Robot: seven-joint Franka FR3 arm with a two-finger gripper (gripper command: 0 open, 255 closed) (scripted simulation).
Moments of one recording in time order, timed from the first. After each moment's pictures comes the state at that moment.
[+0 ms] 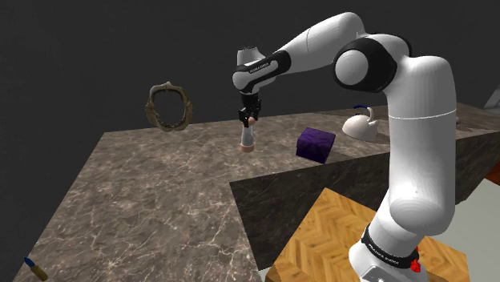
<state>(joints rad) -0.05 0.39 -0.18 -1.64 -0.08 2.06 -0.22</state>
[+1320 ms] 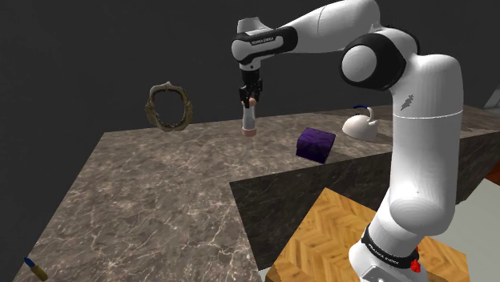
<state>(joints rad) -0.05 0.35 -0.19 -1.45 -0.08 1.83 -0.24</state>
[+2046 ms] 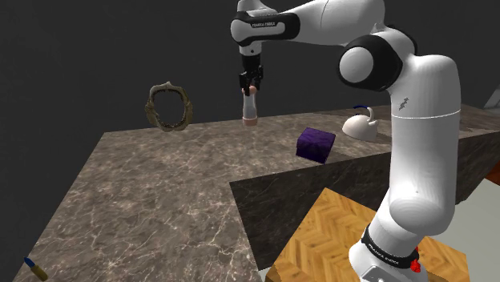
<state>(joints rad) -0.05 0.36 -0.19 -1.28 -0.08 1.67 -0.26</state>
